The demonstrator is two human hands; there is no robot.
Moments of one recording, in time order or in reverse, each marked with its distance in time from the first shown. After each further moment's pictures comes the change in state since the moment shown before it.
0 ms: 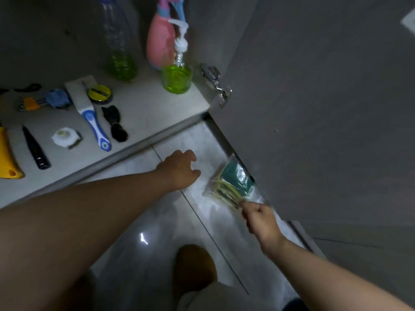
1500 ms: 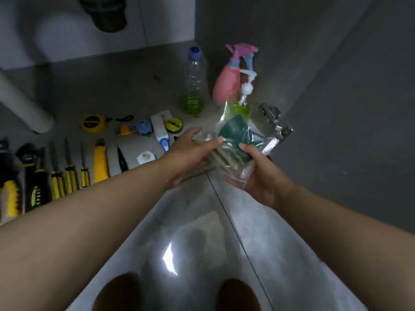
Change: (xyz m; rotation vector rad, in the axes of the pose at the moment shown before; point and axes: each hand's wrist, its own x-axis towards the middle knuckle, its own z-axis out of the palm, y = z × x) left_hand -0.051 -0.032 -0.125 -0.994 0.384 -0.074; right_hand 0.020 -0.200 0.093 0.563 -0.761 -0.123
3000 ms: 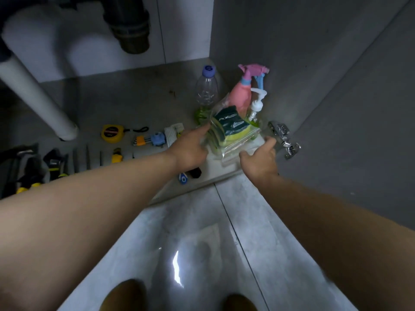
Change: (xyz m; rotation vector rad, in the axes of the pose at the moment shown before) left_hand 0.026 0.025 -0.034 0.695 0.008 0.309; right_hand 0.032 -0.030 0.040 -0.954 0.645 -0.333
